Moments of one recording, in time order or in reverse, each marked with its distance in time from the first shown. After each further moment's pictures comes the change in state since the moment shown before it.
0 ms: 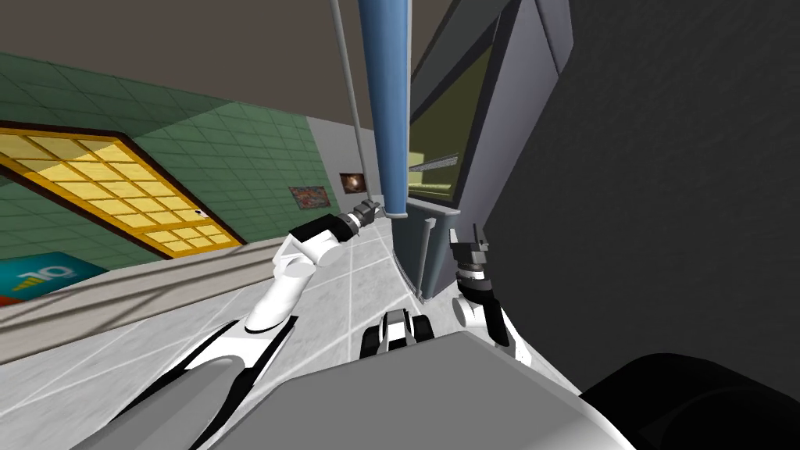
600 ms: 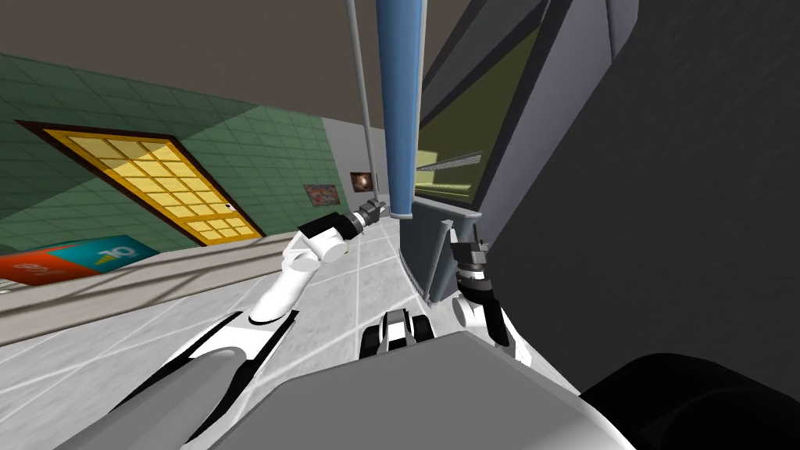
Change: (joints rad) left arm -0.056 0.022 -0.057 0.059 0.084 -0.076 -0.011; right arm 0.000 0.000 0.000 0.000 0.000 0.000 0.000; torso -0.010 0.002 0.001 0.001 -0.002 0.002
